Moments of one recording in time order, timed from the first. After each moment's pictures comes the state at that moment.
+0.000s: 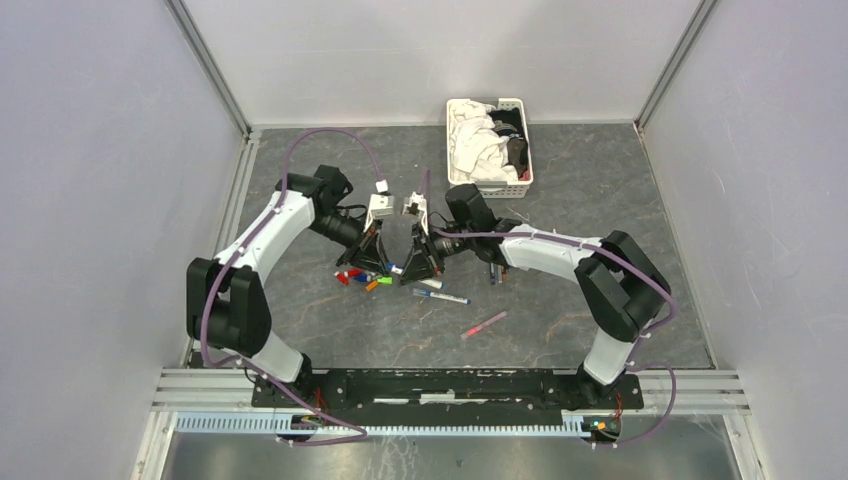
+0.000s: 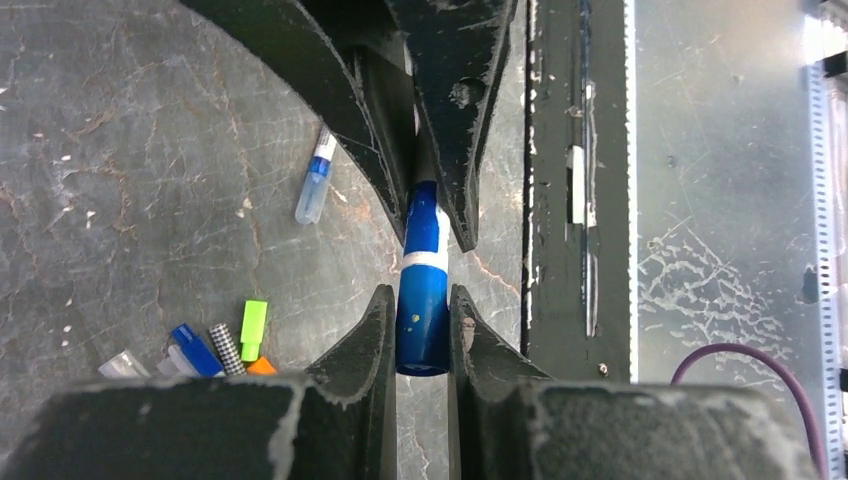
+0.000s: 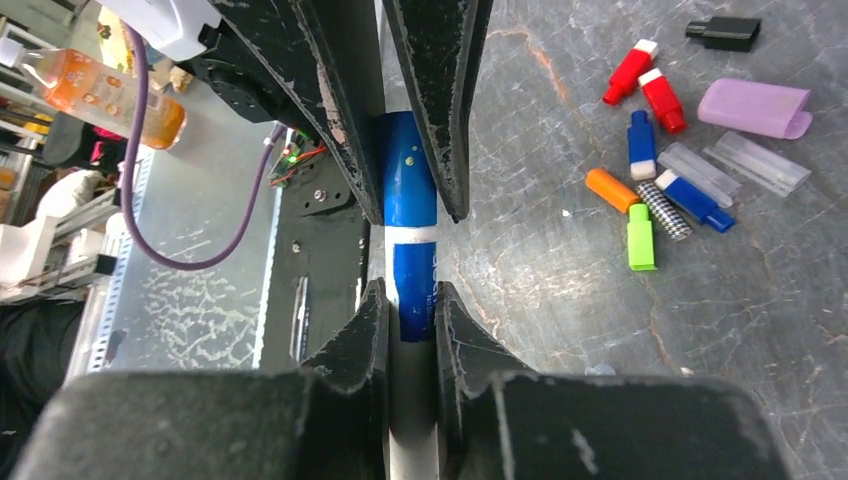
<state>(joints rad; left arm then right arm) -0.24 1.57 1.25 -1.24 1.03 1.07 0.74 1.76 1.08 0.12 -0.99 0.14</state>
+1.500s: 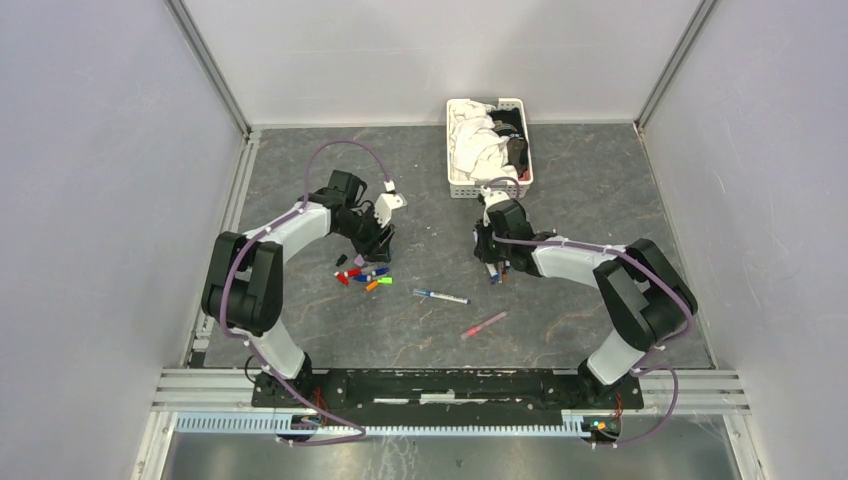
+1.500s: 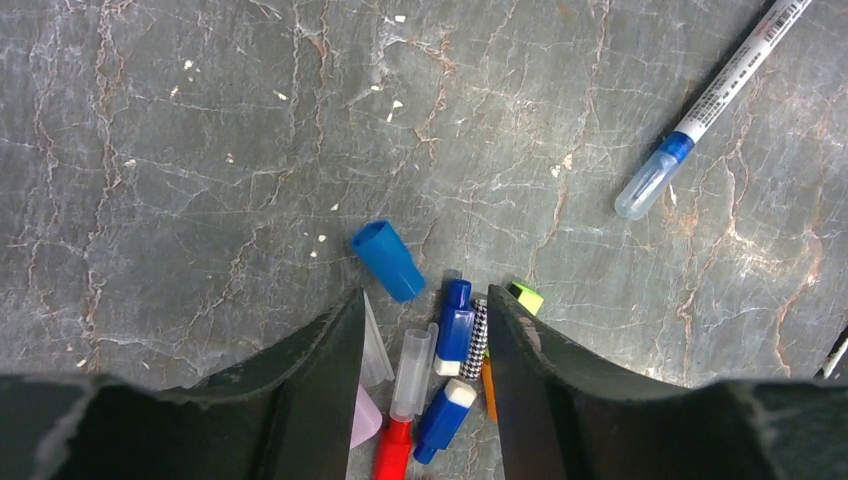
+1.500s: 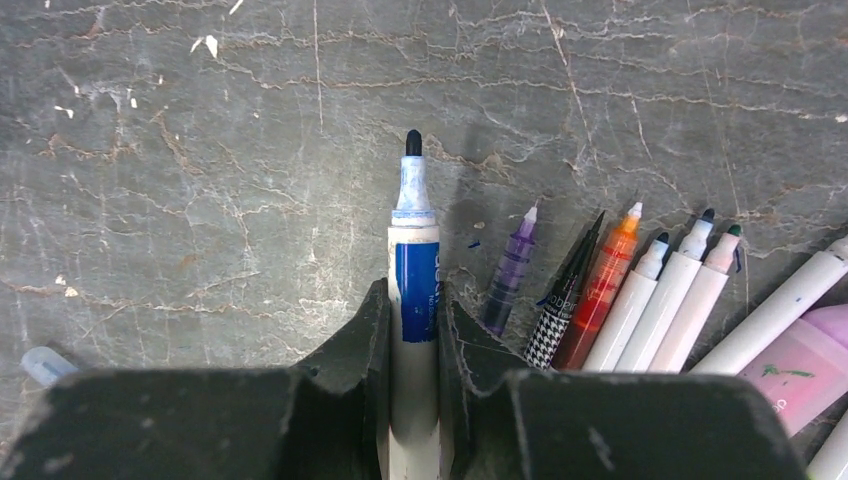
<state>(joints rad) -0.28 1.70 1.07 -0.55 0.60 0.65 0.56 1.64 0.80 0.05 0.04 0.29</state>
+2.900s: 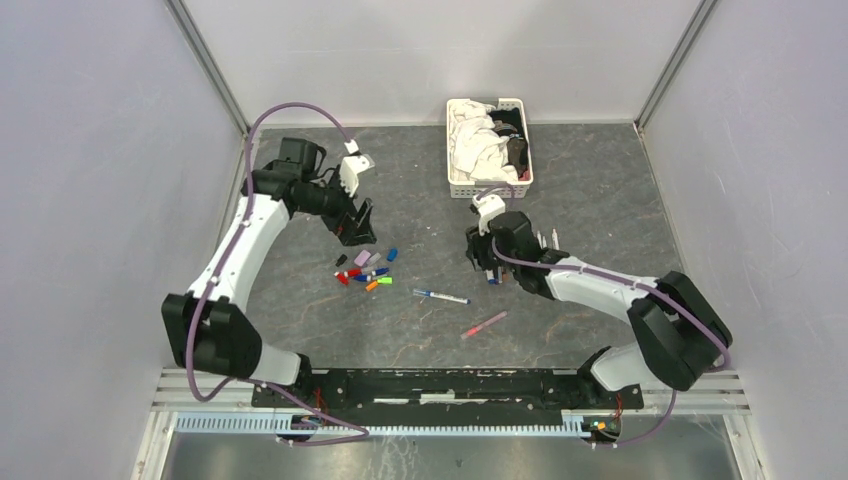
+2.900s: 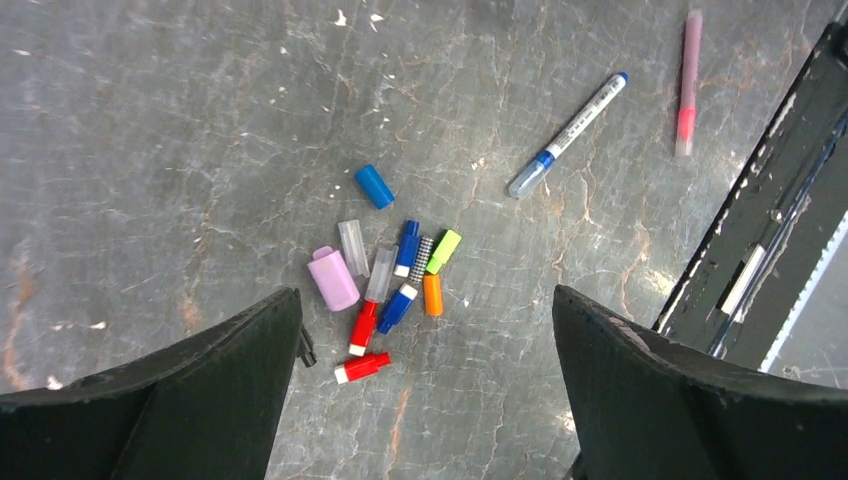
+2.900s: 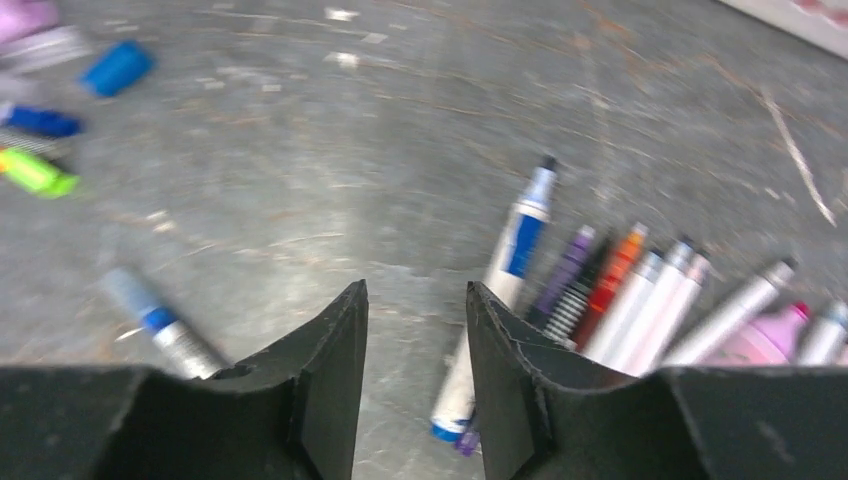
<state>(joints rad) -0.17 1.45 1.32 -0.95 0.67 0.61 0.66 1.45 0.69 0.13 0.14 0.17</state>
